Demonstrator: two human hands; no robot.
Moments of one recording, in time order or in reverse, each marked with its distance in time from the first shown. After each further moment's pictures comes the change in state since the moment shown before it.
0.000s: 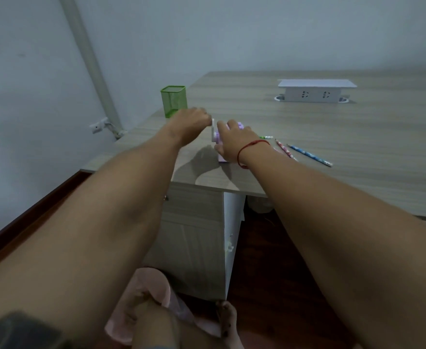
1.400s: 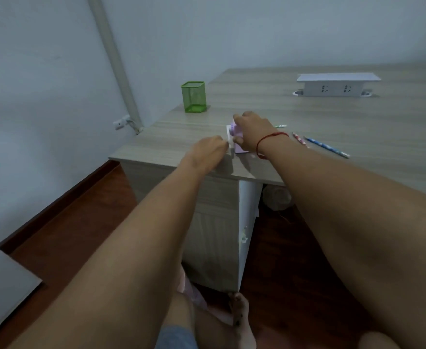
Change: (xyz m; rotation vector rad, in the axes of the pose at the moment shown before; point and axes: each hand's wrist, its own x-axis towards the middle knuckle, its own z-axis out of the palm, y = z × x) left_hand -0.064 0.054 0.015 -0.170 -0.105 -0.123; right_hand -0.007 -0.001 -0.009 0.124 -0.025 -0.018
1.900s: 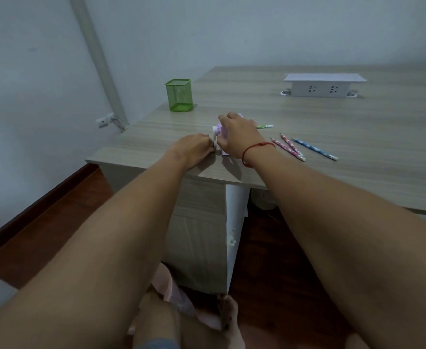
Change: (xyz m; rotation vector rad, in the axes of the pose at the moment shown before) left_hand 0.032 -0.020 0.015 -0.263 -0.091 -0.039; right_hand -0.002 -0.002 0.007 0.016 0.103 -0.005
